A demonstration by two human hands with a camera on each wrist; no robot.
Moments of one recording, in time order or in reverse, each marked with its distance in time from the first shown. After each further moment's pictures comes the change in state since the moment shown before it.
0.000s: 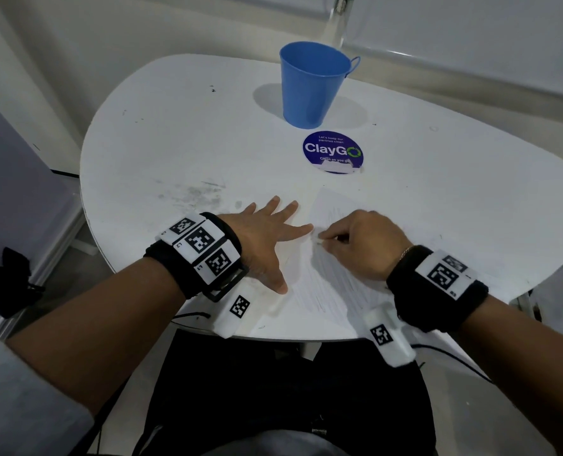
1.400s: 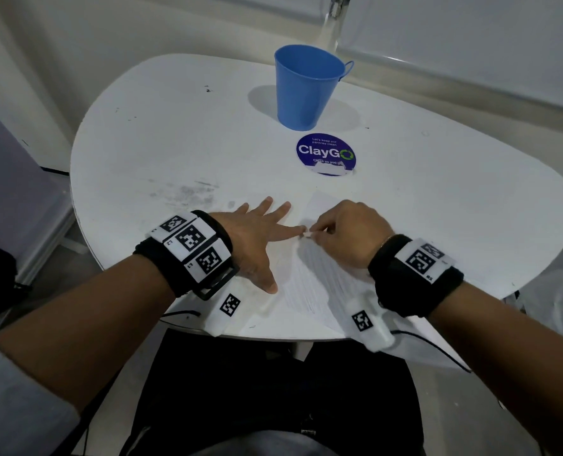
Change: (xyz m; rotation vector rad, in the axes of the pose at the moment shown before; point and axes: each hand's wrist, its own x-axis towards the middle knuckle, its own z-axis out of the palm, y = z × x) left_hand 0.003 -0.004 0.000 0.012 -0.011 0.004; right_hand 0.012 -0.009 -0.005 -0.015 -0.005 0.008
